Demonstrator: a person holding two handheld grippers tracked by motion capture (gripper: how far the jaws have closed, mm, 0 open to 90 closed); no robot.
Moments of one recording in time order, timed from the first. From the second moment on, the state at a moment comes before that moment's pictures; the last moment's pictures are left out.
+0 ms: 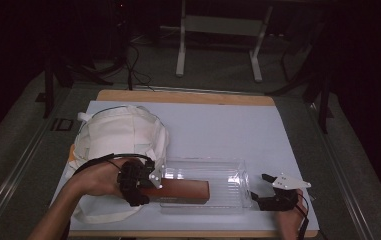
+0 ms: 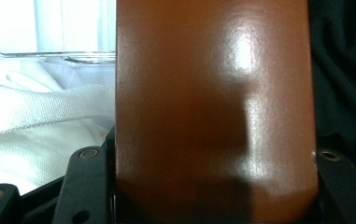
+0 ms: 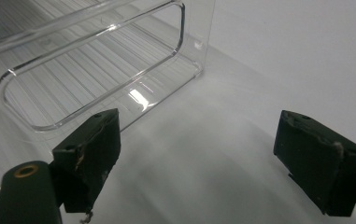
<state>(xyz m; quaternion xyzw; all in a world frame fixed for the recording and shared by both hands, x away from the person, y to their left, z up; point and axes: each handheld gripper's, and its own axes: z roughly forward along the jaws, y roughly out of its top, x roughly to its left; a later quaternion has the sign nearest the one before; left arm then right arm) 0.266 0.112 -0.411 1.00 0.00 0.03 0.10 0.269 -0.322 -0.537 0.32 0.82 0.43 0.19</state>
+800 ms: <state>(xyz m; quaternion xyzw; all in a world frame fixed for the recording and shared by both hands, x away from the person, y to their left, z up) 0.266 0.090 -0.411 1.00 -0.02 0.03 0.09 0.269 -0.322 -0.537 0.33 0.82 0.43 0.18</state>
